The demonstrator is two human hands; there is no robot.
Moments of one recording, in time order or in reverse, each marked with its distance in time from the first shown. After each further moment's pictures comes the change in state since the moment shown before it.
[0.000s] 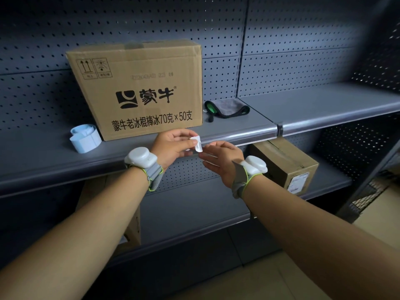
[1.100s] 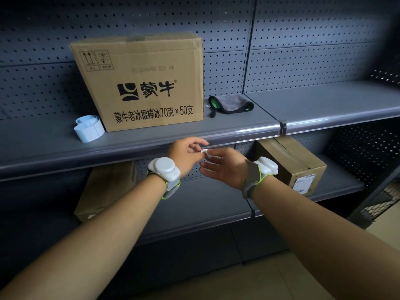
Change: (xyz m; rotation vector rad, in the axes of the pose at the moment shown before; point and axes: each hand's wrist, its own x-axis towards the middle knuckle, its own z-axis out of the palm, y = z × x) left_hand -0.008 -0.036 0.037 0.422 0.110 0.114; right_hand -0.005 -0.004 -0.028 0.059 -0.251 0.316
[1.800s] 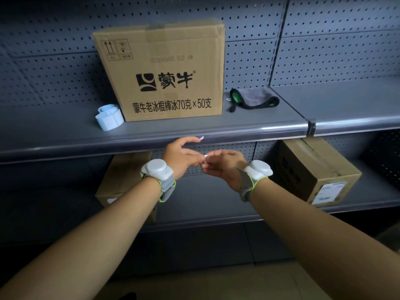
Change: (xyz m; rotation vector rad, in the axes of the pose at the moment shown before) left_hand -0.016 -0.027 -0.024 -0.166 0.130 -0.254; right_hand 0.028 0.024 0.011 -0.192 -0.007 -0.104
